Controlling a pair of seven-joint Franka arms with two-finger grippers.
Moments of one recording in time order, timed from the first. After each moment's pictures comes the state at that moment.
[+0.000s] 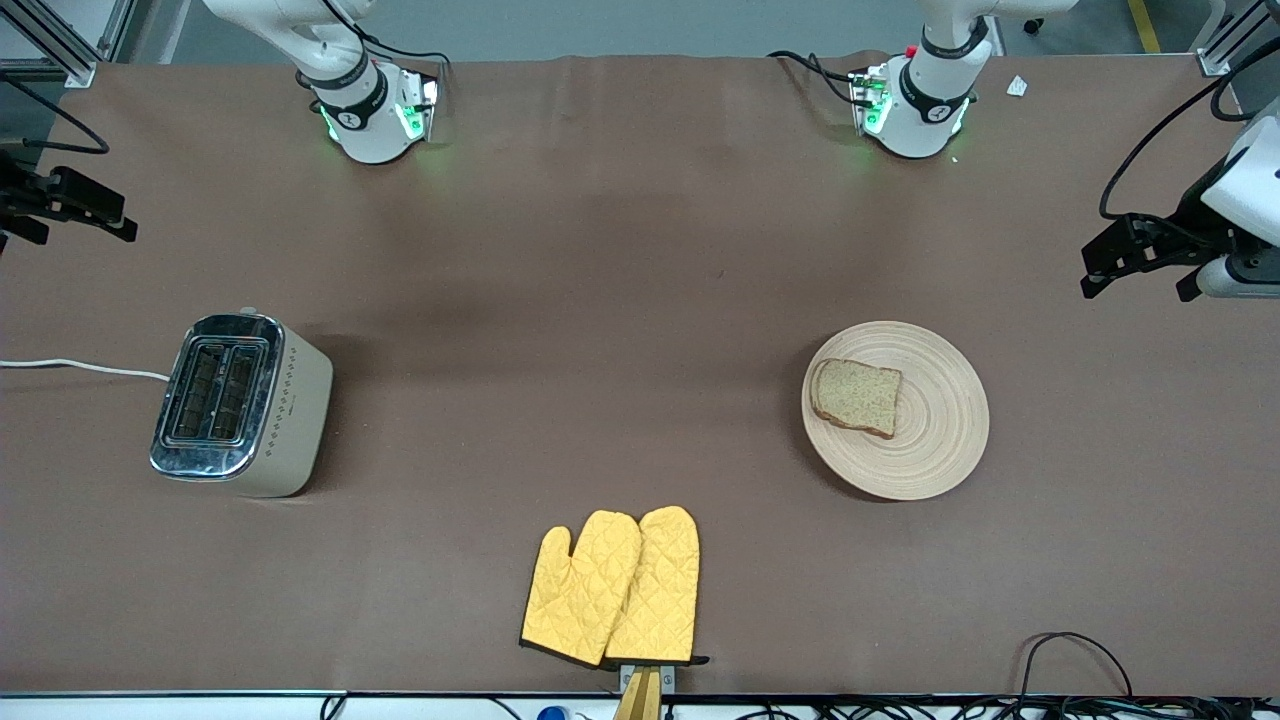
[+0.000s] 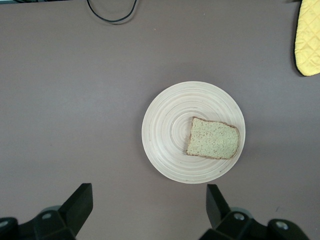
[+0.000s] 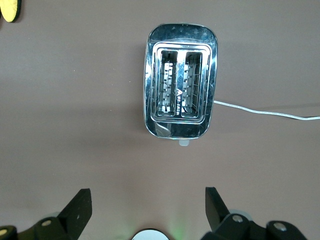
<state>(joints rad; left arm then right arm) -0.14 -0.01 0.06 -1.60 0.01 1.70 -0.02 0.01 -0.05 -0.09 -1.57 0.01 1.44 -0.09</state>
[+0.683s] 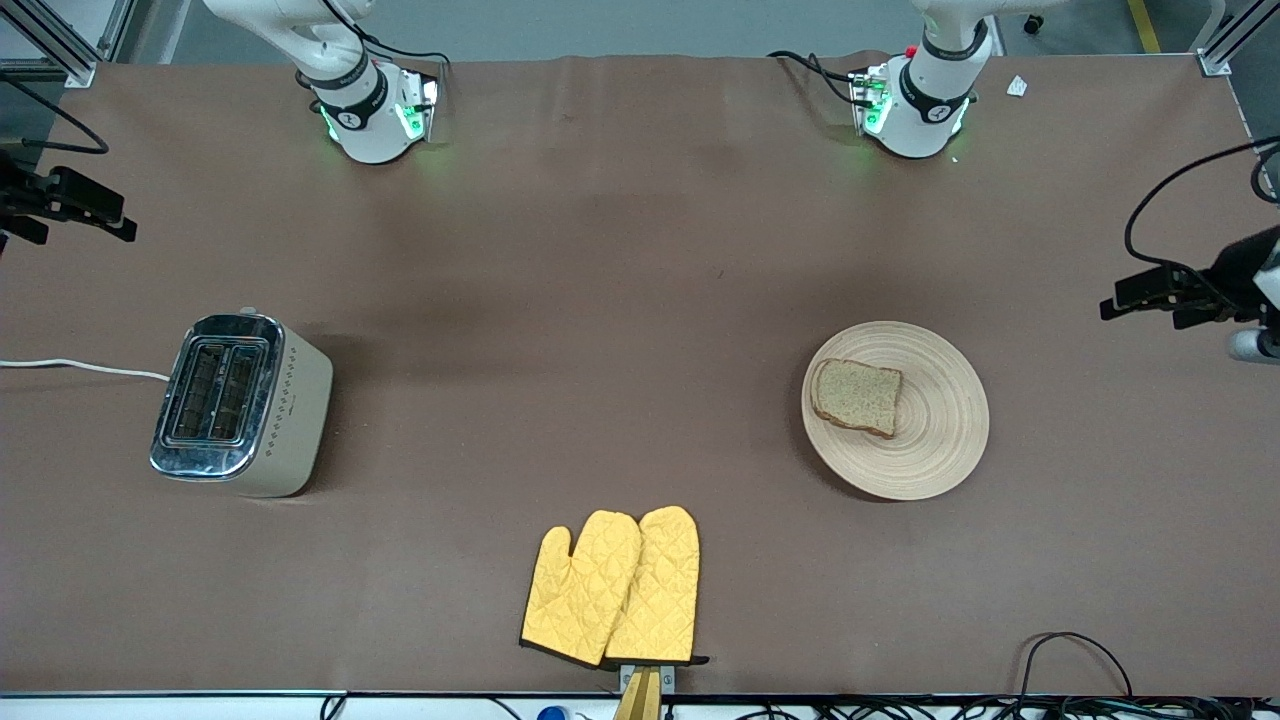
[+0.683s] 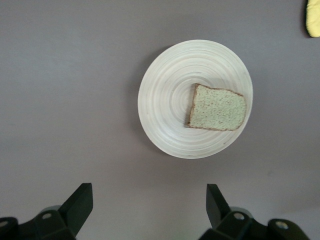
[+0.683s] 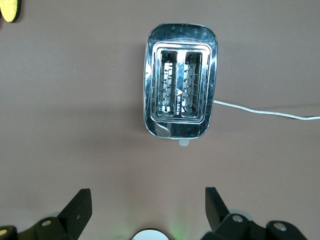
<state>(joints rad) 0.10 0.16 0.06 -1.60 -0.22 1.61 0.26 0.01 -0.05 -0.09 -1.57 0.01 1.44 -0.09</state>
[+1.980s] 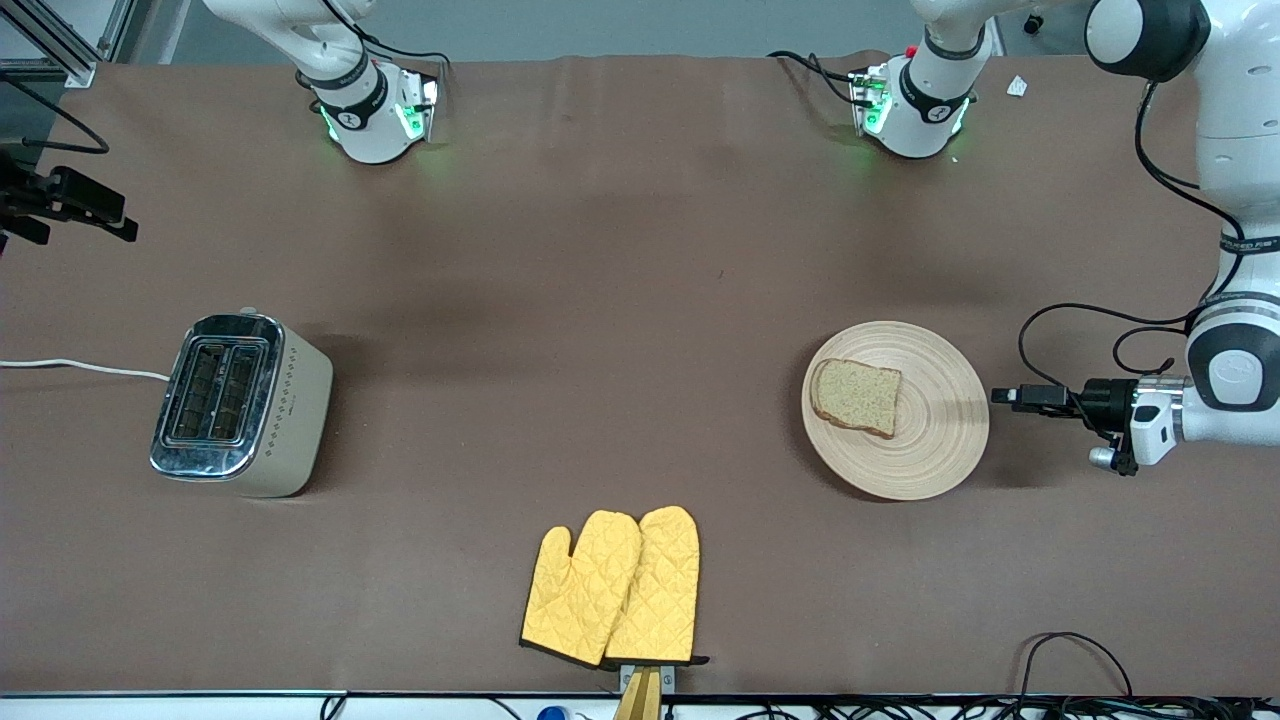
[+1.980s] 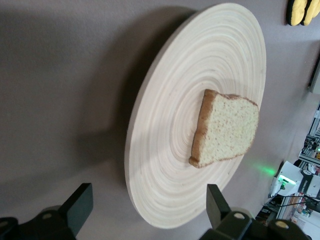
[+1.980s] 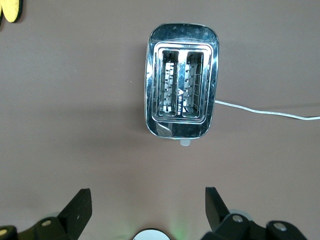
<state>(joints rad) 0.25 0.75 0.05 -1.55 -0.67 1.70 0.70 0.01 -0.05 -0.09 -1.57 0.01 1.44 -0.09</state>
